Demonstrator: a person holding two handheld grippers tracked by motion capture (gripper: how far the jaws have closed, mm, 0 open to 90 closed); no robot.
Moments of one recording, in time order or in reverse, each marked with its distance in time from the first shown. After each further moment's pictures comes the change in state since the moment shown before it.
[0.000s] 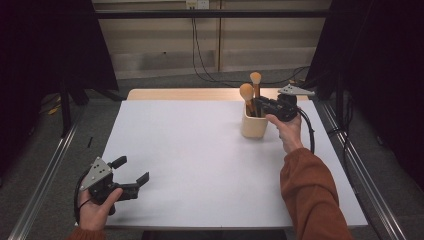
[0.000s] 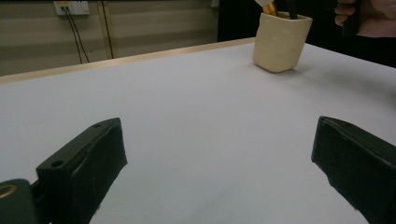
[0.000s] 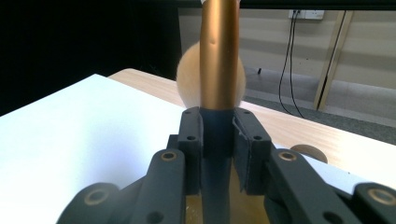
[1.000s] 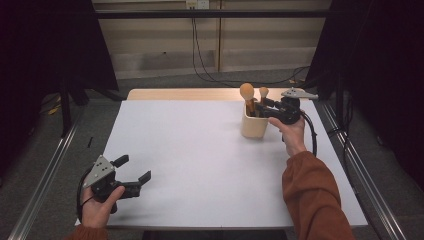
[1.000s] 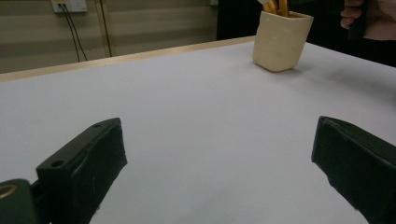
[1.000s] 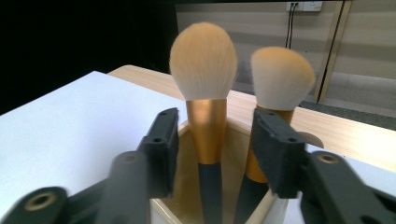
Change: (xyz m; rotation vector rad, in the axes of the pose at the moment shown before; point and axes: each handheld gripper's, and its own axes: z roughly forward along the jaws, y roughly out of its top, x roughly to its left) left arm 0.000 0.001 0.006 0.007 -0.004 -0.009; right arm -0.004 -0.008 -0.008 0.006 0.001 0.027
